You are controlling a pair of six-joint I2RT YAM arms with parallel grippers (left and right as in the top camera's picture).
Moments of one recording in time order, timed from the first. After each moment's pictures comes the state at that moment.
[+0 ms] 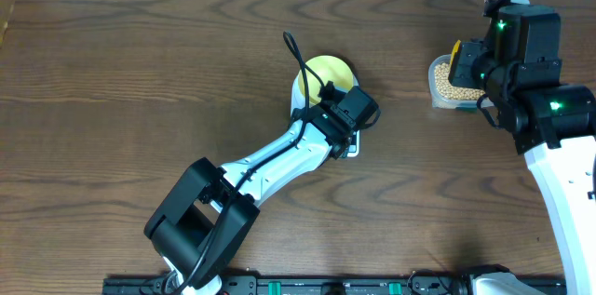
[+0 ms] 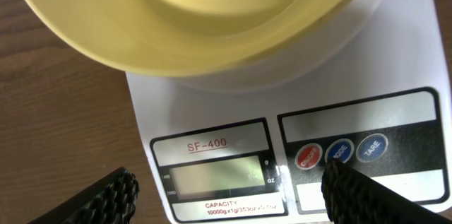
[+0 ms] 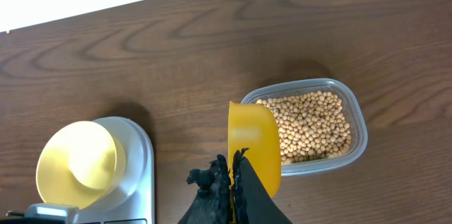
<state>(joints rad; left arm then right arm) -0.77 1.86 1.22 -0.66 -0.37 -0.43 0.14 1.33 1.38 -0.80 0.10 0.26</state>
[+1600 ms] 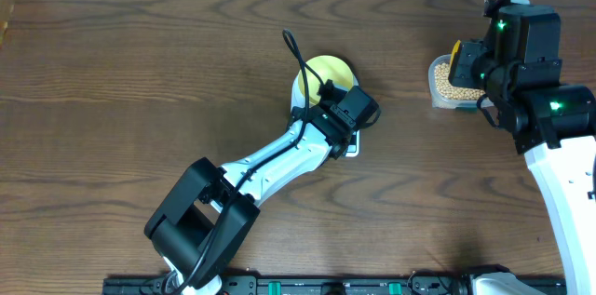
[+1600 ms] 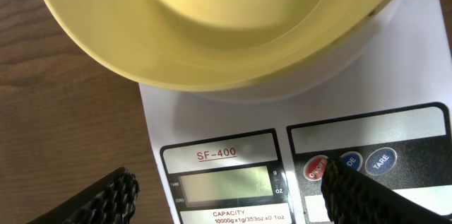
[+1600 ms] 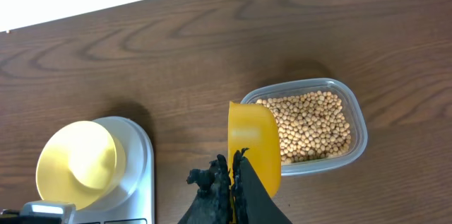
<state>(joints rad) -0.77 1.86 1.22 -0.65 -0.40 -0.43 0.14 1.33 1.38 -0.80 0.10 0.26</state>
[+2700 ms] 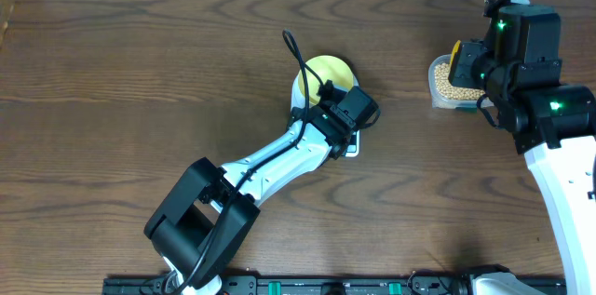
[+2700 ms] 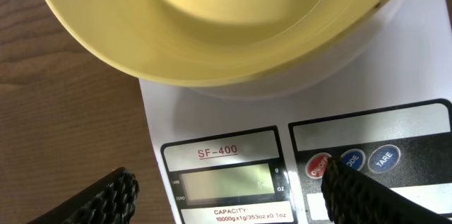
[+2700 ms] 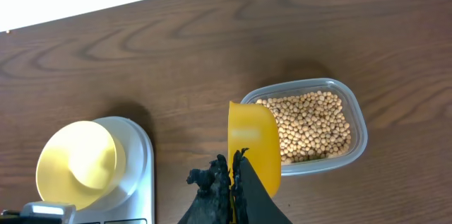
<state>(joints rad) -0.77 1.86 1.21 -0.65 -0.40 -0.43 0.14 1.33 1.38 -0.80 0.10 0.26</state>
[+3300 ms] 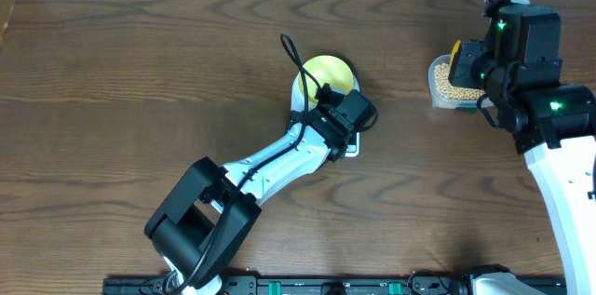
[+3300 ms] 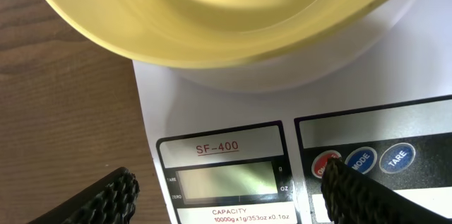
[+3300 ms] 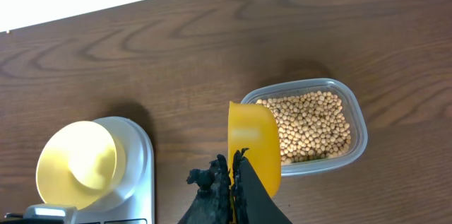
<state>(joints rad) -0.77 1.86 1.18 -0.62 -0.40 -0.46 0.14 1.33 1.38 -0.80 0.10 0.26</state>
